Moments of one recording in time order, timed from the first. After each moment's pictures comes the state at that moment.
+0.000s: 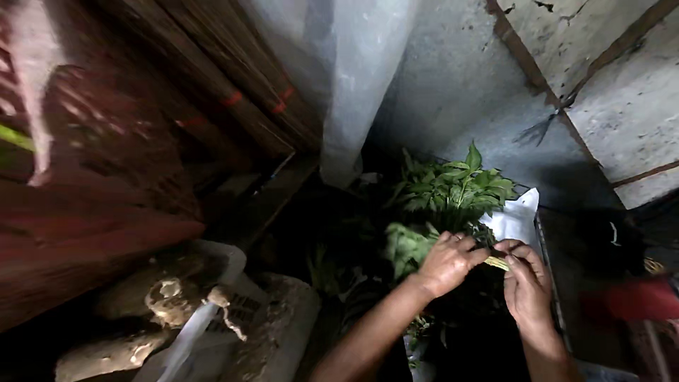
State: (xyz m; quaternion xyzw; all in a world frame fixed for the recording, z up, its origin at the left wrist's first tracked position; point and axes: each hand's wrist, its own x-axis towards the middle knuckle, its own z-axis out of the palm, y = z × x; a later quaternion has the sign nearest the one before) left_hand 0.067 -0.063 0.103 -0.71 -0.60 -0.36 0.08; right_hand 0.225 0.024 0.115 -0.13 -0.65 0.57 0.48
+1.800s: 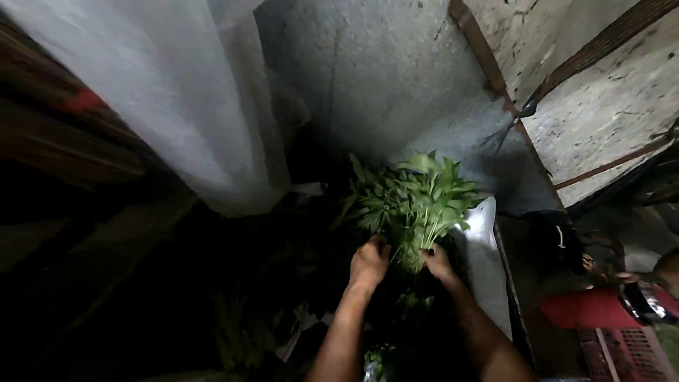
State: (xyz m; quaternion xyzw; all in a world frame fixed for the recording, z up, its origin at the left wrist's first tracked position) left_hand -0.025 -0.009 0.066 -0.32 -0.82 -0.34 -0.33; right_hand 0.129 0.160 -0.017 -0.51 -0.72 0.46 0.12
